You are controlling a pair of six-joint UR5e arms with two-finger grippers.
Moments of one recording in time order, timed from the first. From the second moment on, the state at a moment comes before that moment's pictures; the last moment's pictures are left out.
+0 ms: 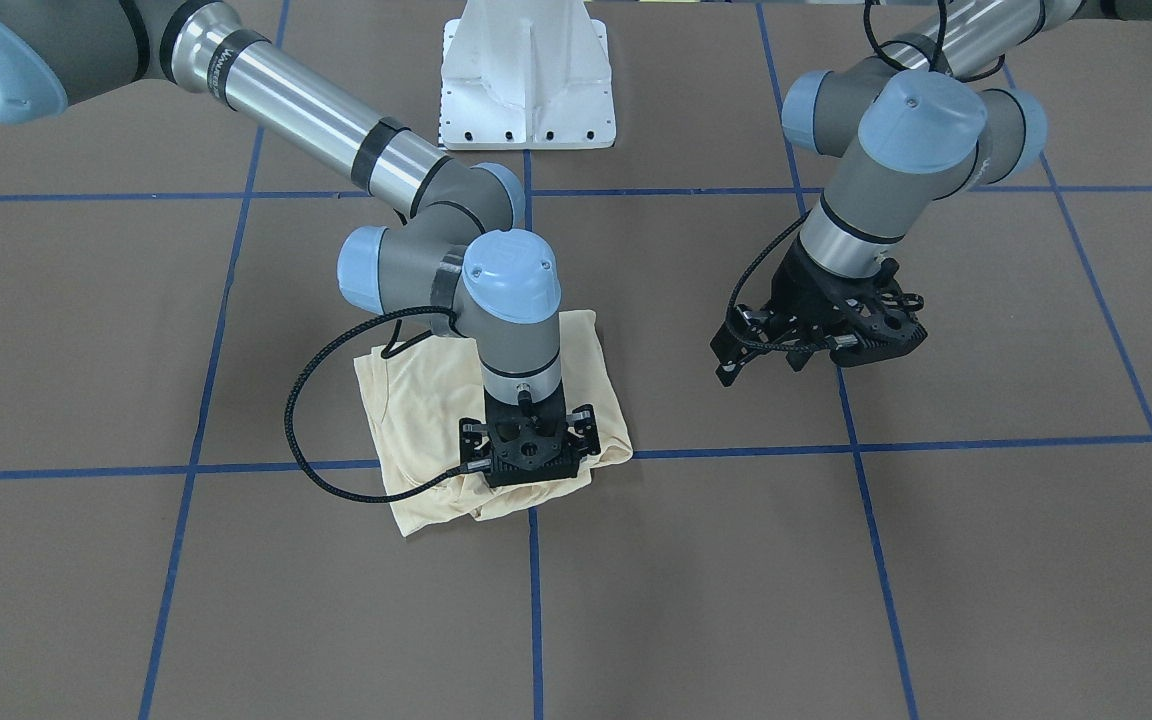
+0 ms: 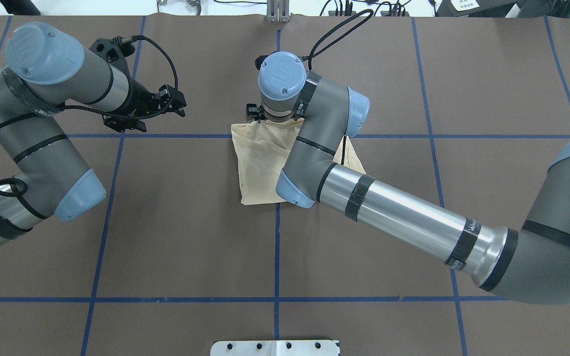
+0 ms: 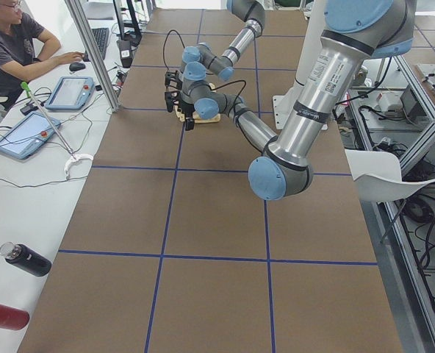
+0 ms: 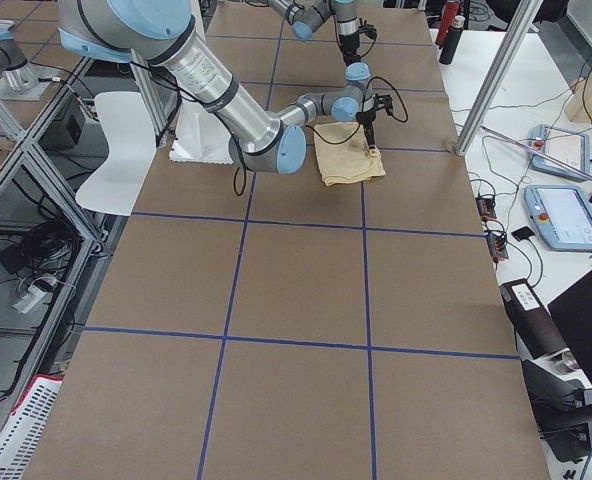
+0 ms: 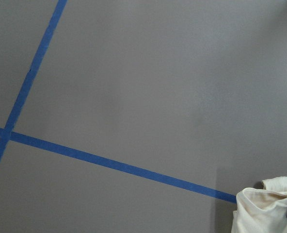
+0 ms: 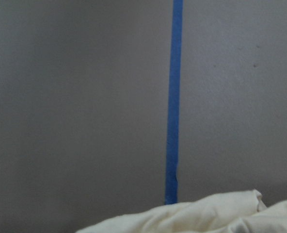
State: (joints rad) left arm -0.81 -2.05 -1.71 -1.90 -1.99 -1.39; right arm 0.62 -0.52 0.95 -1.13 1.71 1.07
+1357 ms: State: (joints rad) left arm -0.81 -2.04 -1.72 -1.90 -1.99 -1.38; right arm 0.62 -0.53 0.98 -1.23 1.77 0.99
